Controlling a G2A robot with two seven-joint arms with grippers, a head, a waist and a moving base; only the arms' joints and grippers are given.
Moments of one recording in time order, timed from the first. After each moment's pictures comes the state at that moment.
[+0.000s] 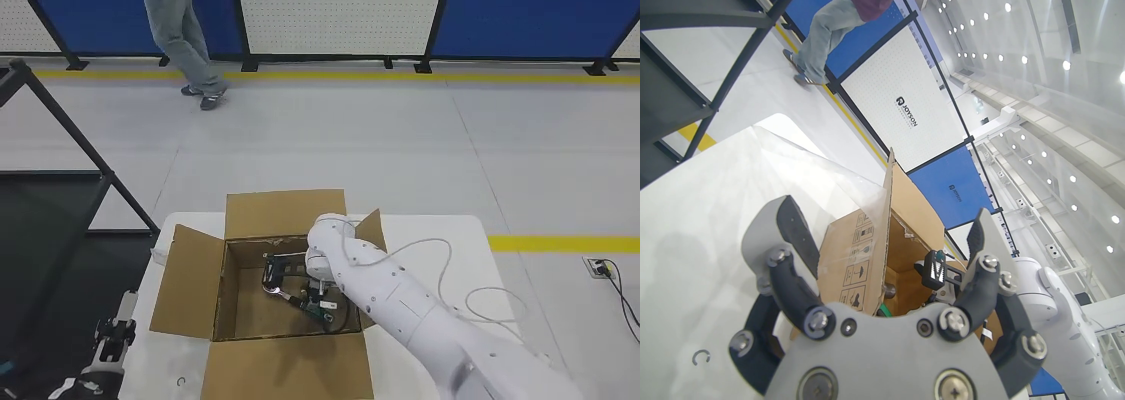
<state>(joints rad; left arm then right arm) 1.73 -1.30 -1.85 -2.16 0.26 0.07 -0.03 -0.02 -1.74 0.29 -0.56 -0.88 -0.66 1.05</state>
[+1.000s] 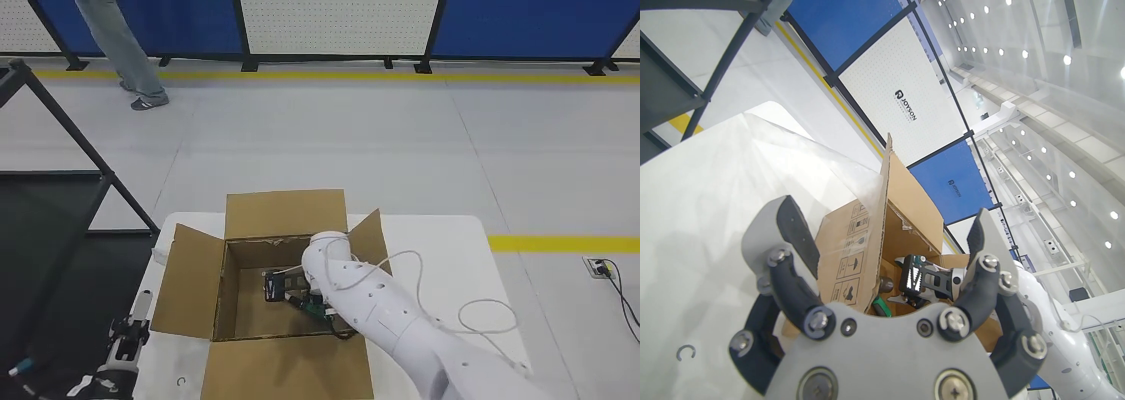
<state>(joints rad) 1.72 -1.31 -1.80 -2.16 0.30 0.08 -0.02 -0.05 -1.83 0.21 -0.36 -1.20 -0.75 0.67</state>
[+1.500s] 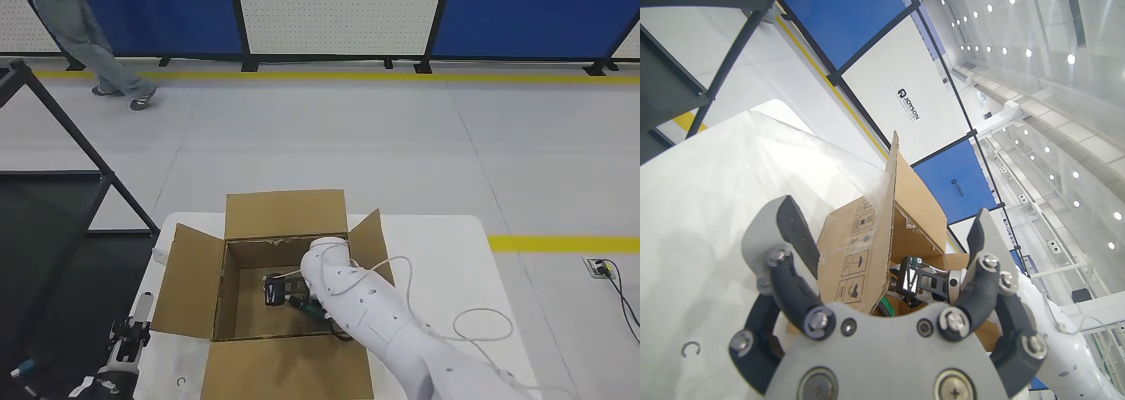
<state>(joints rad) 1.73 -1.31 -1.80 -2.15 0.30 0.08 -0.02 -0.06 -1.89 0.20 -0.24 -1.25 -0.75 0.59</state>
